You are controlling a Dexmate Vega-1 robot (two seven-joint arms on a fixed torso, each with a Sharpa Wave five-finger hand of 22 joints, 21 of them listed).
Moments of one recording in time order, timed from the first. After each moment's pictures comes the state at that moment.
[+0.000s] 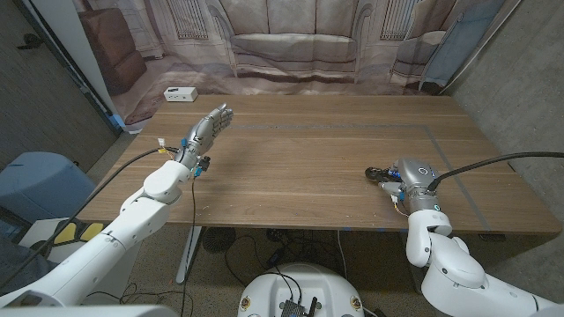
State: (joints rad) left arm 1.02 0.72 0.29 -1.58 -0.51 -0.31 0.05; left_hand 0.15 0.01 0.39 -0.14 0.18 0.23 0.11 0.19 0.18 0.23 0.08 0.22 0.20 0.16 0.09 0.19 0.17 0.05 0.11 0.20 0.18; right arm -1.27 -0.97 -0.66 -2.40 -0.61 -1.19 -0.40; right_hand 0.98 -0.09 0.36 -0.14 0.18 0.91 -0.02 0.27 0.21 0.95 0.00 0.27 0.21 0.90 0.09 0.45 0.32 1.19 -0.14 0.41 0.20
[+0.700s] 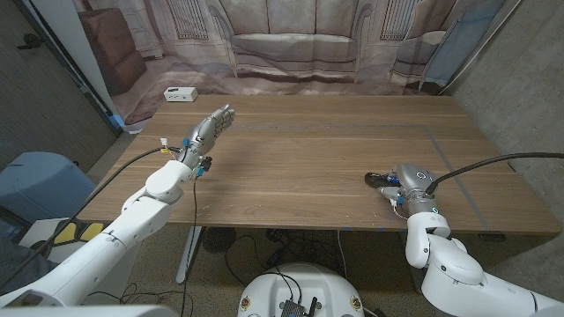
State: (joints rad) left arm 1.01 0.72 0.30 -1.59 -0.50 -0.29 0.06; left_hand 0.15 0.01 0.39 -0.14 0.18 0.23 0.11 0.19 0.18 0.23 0.08 0.22 0.20 0.16 0.09 0.19 0.17 0.05 0.11 0.20 0.18; right arm -1.23 -0.99 -0.70 -2.39 -0.54 -1.21 -0.41; right_hand 0.96 -0.07 0.34 -0.12 0.18 0.91 -0.02 0.26 0.21 0.95 0.00 0.27 0.21 0.91 0.08 0.42 0.31 1.19 -0.14 0.42 0.20
